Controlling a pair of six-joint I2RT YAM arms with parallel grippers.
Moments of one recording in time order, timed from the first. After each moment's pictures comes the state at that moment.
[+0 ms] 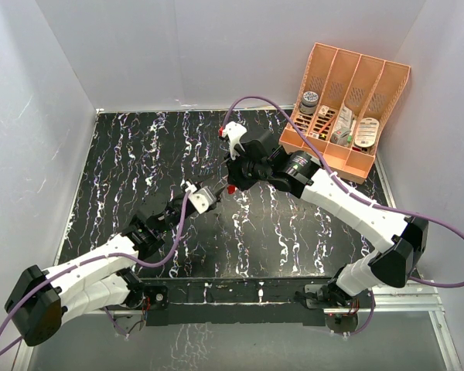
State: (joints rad) left arm -0.78 0.96 0.47 0.55 0.14 0.49; right arm 0.84 1.46 1.50 -0.68 -0.04 0.11
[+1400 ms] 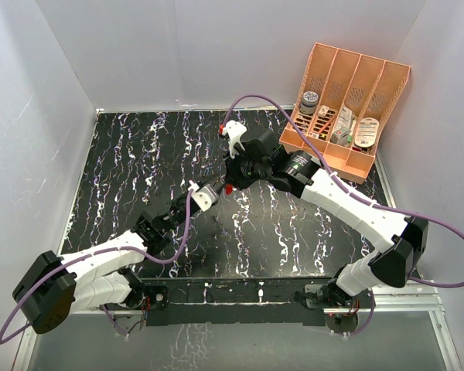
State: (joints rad) left arm -0.78 1.07 0.44 0.75 0.13 0.46; right arm 0.84 1.46 1.50 -0.66 -0.07 0.14
